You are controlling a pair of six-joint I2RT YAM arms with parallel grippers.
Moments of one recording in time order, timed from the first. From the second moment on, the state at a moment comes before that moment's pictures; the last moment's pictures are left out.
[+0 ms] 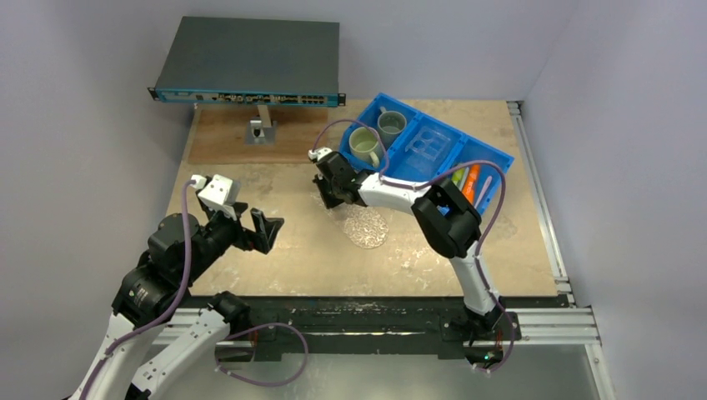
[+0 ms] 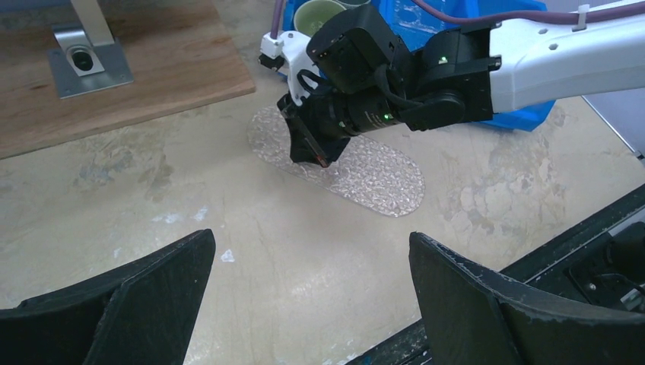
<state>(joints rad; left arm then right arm) -0.56 0.48 0.98 -0.77 -0.07 -0.20 0.82 2.19 1.59 -0.23 0.07 0.26</state>
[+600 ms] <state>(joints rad) -0.56 0.48 0.98 -0.77 -0.08 -0.20 0.96 2.00 1.32 -0.23 -0.04 0.11</state>
